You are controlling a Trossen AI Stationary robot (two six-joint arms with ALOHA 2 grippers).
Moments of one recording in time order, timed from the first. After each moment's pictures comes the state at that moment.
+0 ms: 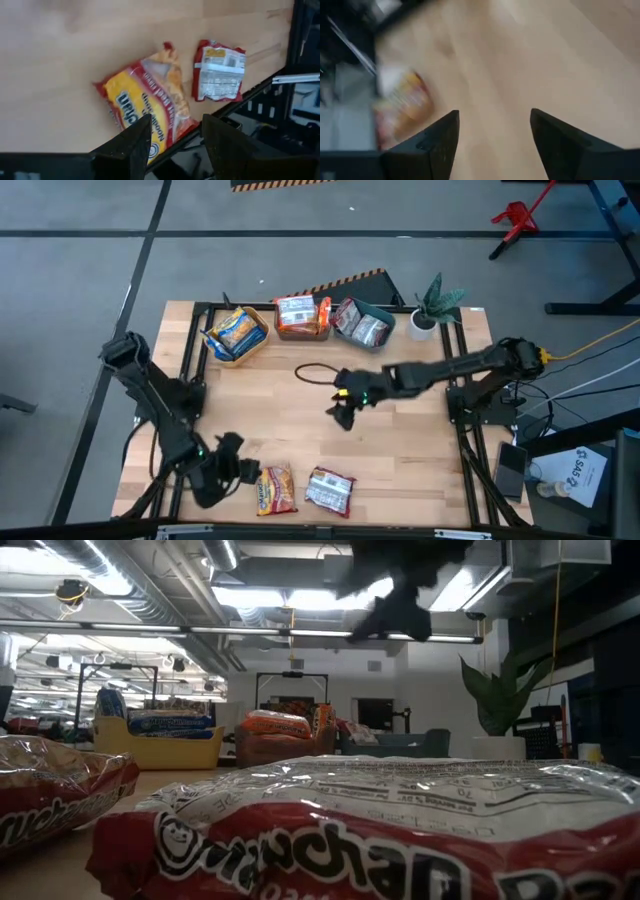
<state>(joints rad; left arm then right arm) -0.93 1.46 0.96 -0.55 -0.53 -2.24 0.13 1.60 1.17 -0.32 0.02 0.65</state>
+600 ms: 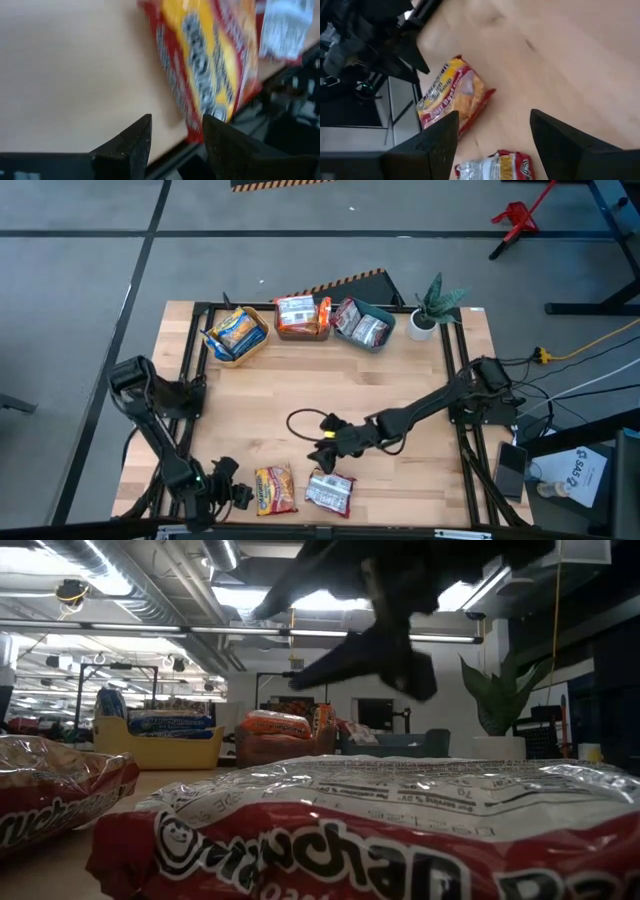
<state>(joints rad) -1.09 1.70 0.90 -0.29 -0.54 -2.35 0.37 1.90 1.16 0.13 0.14 1.06</state>
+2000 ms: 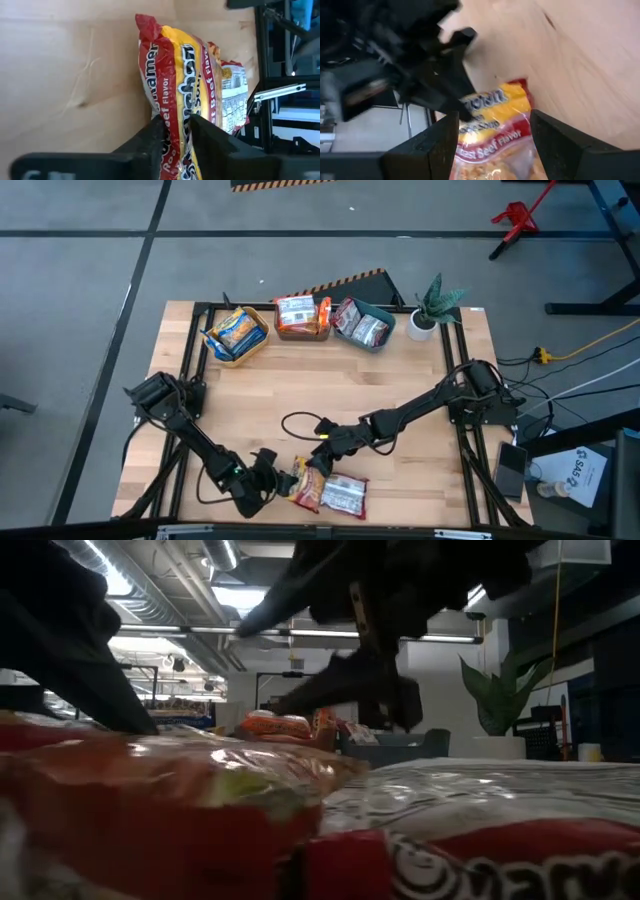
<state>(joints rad) -0.81 1.94 0.90 0.17 -0.74 -1.95 0.35 1.97 1.16 0.22 -0.01 1.04</state>
